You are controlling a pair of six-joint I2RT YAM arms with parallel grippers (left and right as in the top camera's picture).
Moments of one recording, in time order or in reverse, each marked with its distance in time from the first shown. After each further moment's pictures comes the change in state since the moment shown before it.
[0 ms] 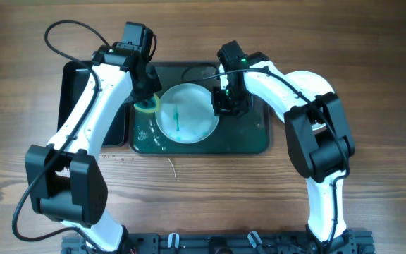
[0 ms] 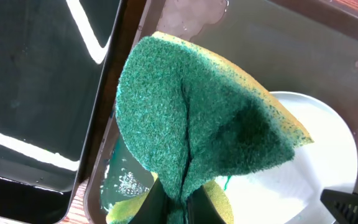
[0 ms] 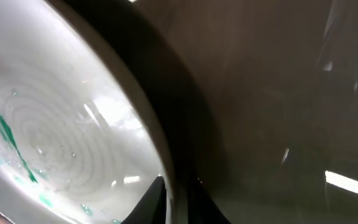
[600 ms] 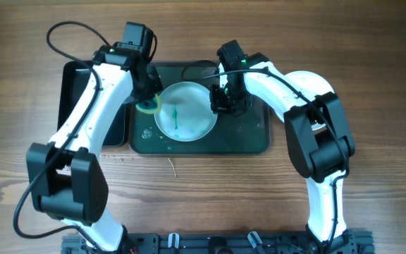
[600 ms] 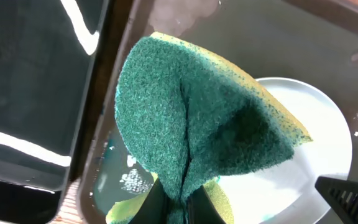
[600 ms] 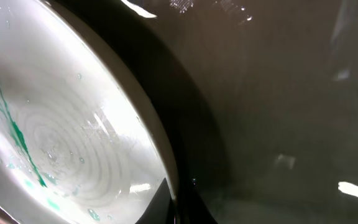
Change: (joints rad) left arm 0.000 0.018 0.000 0.003 0.042 0.000; right arm 0.000 0.000 -0.011 0.059 -0.016 0.039
